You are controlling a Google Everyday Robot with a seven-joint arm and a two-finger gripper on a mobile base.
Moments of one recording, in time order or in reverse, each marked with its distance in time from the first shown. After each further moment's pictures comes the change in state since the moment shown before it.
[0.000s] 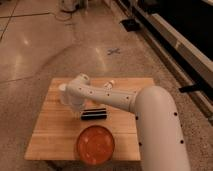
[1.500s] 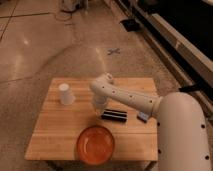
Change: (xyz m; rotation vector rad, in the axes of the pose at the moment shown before) arm 0.013 0.137 -0.024 -0.053 0.030 0.283
